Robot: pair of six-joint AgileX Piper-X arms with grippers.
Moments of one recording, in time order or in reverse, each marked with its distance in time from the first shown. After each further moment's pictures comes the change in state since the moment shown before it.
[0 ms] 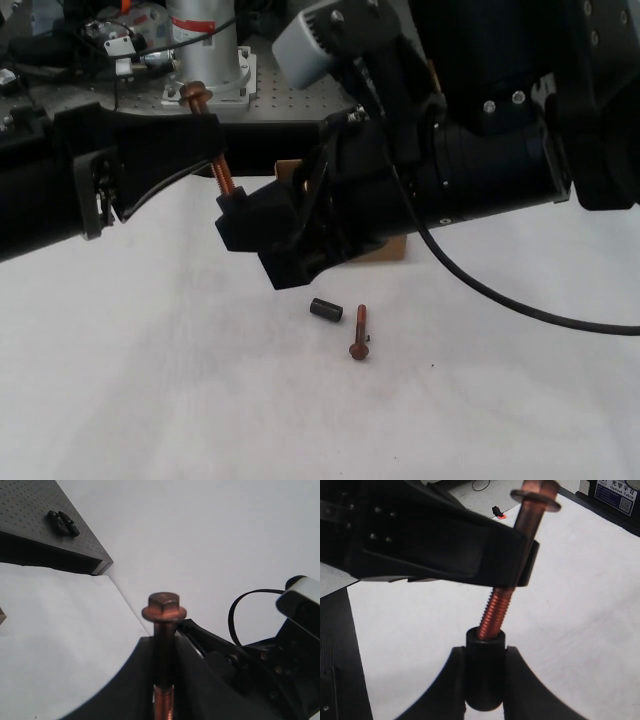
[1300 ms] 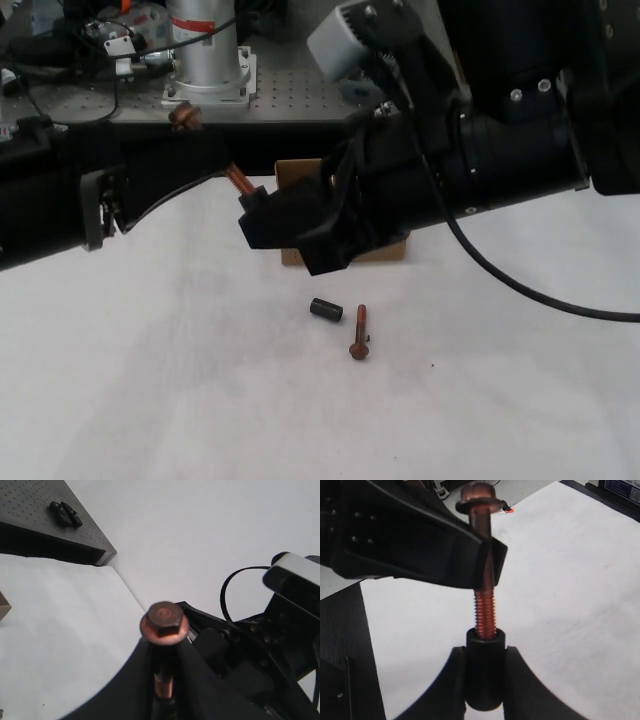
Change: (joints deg) left arm 0.0 -0.6 0.0 4.1 0.5 3.5; right arm -3.7 0.1 0.5 0.9 -8.8 -1.1
